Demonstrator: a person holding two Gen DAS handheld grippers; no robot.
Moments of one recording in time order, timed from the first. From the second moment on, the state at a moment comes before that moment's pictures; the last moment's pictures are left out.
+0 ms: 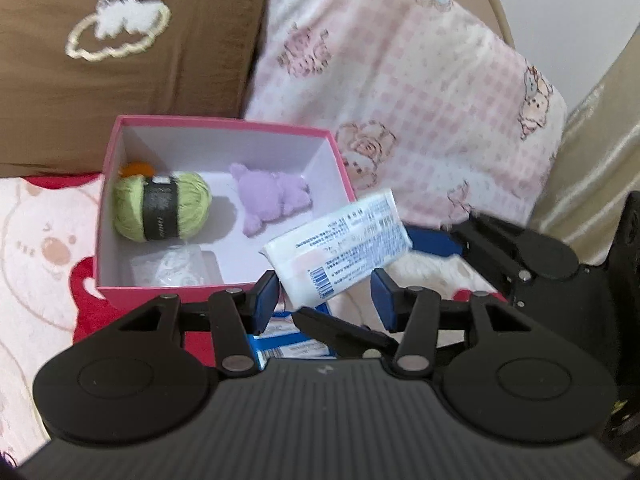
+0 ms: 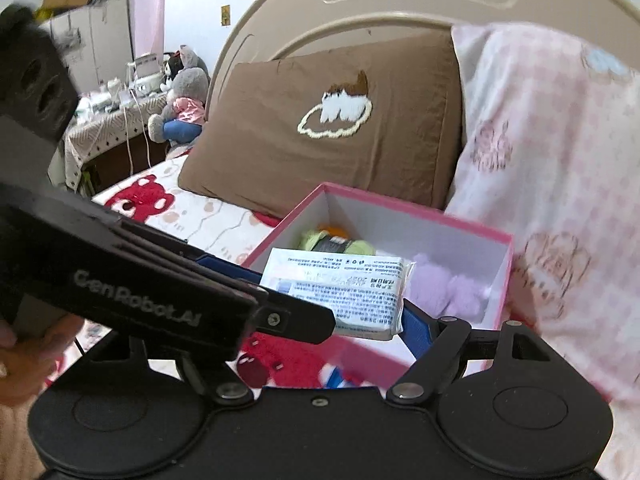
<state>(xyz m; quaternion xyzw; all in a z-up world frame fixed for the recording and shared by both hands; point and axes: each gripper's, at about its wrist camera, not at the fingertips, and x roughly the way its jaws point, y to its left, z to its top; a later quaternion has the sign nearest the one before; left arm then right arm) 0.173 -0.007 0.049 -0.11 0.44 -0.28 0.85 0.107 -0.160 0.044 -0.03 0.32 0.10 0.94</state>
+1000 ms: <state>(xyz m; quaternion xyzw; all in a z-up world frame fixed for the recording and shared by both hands) 0.283 -0.011 -0.048 -0.12 0.49 -0.22 0.83 0.239 -0.211 -0.035 0.05 0.45 0.10 0.88</state>
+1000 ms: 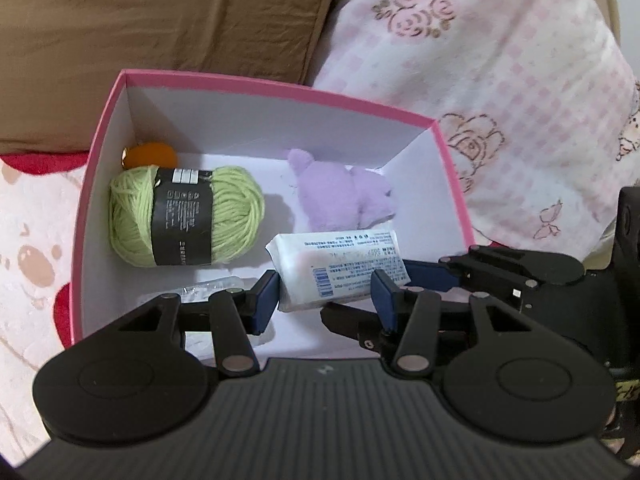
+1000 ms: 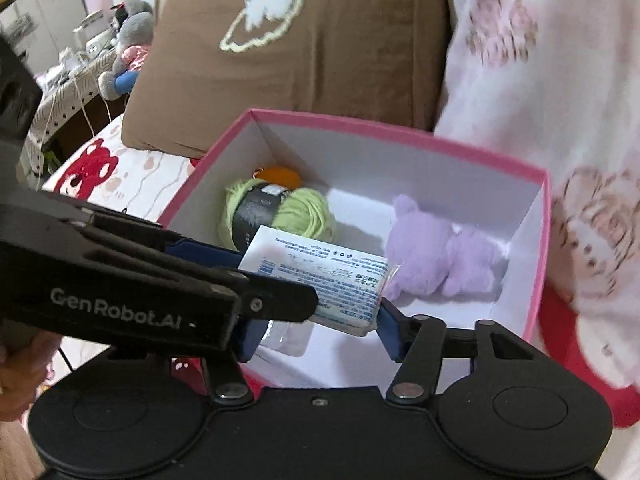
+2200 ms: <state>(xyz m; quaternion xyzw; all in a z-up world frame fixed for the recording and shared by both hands) 0.302 -0.009 -0.107 -0.17 0.54 -0.18 0.81 0.271 -0.215 -0.091 0.07 0.54 0.11 0.83</state>
